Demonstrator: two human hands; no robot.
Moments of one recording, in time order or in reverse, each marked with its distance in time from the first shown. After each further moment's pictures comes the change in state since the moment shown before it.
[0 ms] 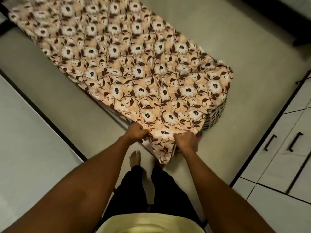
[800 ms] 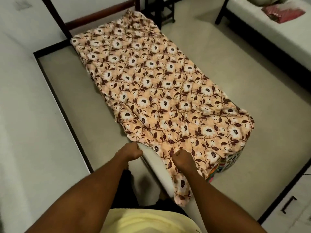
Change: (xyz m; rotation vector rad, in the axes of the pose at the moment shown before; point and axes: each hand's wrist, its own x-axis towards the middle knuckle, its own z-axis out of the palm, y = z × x) left_hand -0.015 -0.046 -0.135 0.238 0.118 -0.077; right_hand -0.016 -0.130 0.040 -0.343 -0.191 -0.332
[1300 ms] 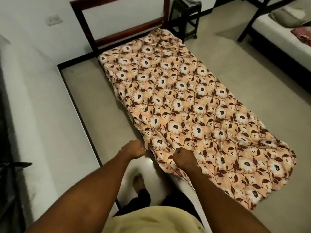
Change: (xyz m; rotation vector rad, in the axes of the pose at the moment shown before) left_hand 0.111 -0.151 -0.259 0.022 0.098 0.023; right_hand 0.066 -0.321 0.053 -0.183 0.036 -0.187
